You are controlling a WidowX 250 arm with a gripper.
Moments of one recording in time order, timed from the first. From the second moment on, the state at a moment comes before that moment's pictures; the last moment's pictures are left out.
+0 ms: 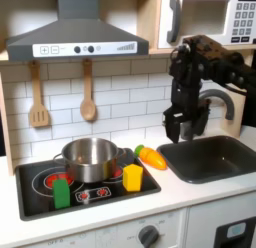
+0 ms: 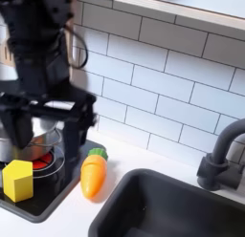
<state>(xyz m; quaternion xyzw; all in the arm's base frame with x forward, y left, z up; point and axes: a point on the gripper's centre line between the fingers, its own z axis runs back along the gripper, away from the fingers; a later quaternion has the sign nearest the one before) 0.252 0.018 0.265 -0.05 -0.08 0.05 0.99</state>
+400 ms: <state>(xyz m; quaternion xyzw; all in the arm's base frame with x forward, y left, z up) 0.218 0.018 0.250 -0.03 -0.10 0.02 0.99</state>
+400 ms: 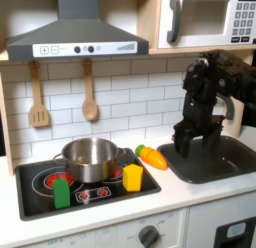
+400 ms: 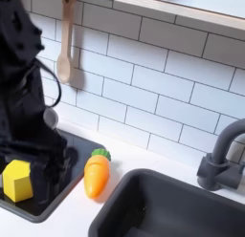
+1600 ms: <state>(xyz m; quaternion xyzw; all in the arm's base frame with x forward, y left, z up) 0.244 0.048 0.225 -0.01 -0.10 0.08 0.99</state>
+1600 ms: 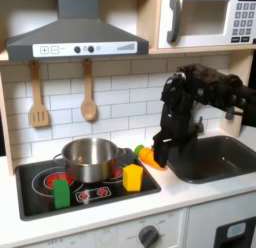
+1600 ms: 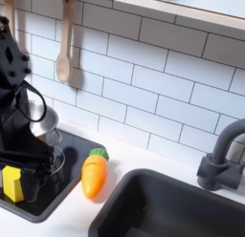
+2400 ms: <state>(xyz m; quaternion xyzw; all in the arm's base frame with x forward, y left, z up) 0.268 0.064 0.217 -0.01 -0.09 0.11 0.99</state>
